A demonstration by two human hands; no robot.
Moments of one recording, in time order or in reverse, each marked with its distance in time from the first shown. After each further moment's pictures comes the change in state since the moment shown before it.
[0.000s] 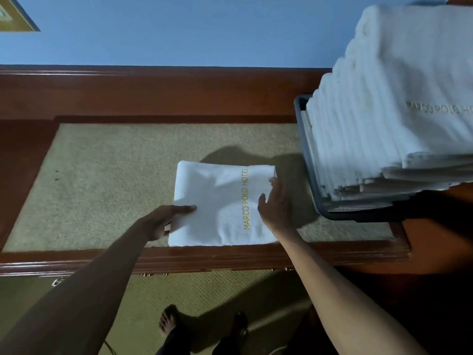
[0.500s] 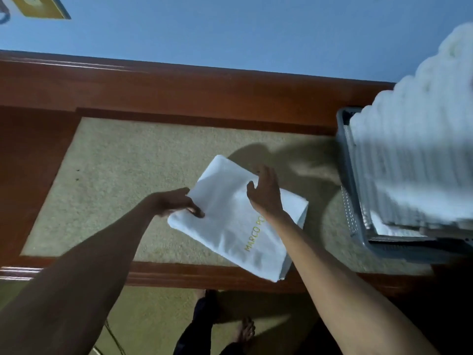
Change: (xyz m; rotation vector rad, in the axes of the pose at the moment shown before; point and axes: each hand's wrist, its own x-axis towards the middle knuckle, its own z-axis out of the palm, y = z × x) left_hand 0.057 0.067 -0.089 0.502 -0.247 0.009; right_hand 0.072 -0.101 0.084 0.030 -0.145 -0.124
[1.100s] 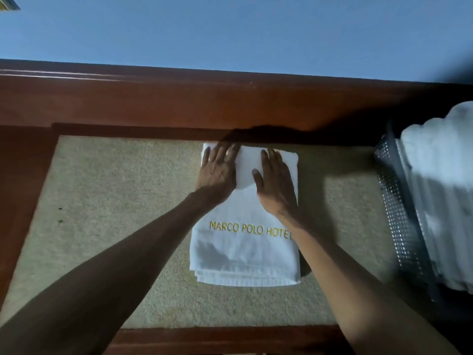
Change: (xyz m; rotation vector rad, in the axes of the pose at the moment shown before) left_hand 0.137 0.077 -0.061 0.812 0.873 0.569; right_hand 0.127 0.005 0.077 -0.374 -0.073 -0.146
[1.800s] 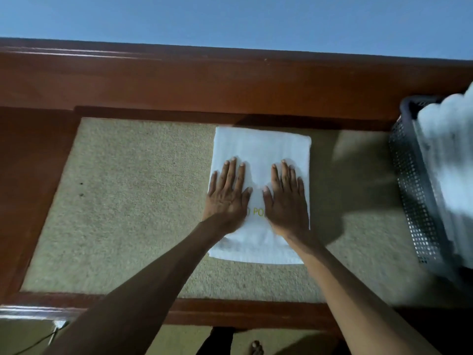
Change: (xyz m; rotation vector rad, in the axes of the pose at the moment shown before) left_hand -0.114 0.014 0.042 0.035 -0.093 -0.084; right_hand -0.094 0.004 0.030 -0.124 0.104 -0.030
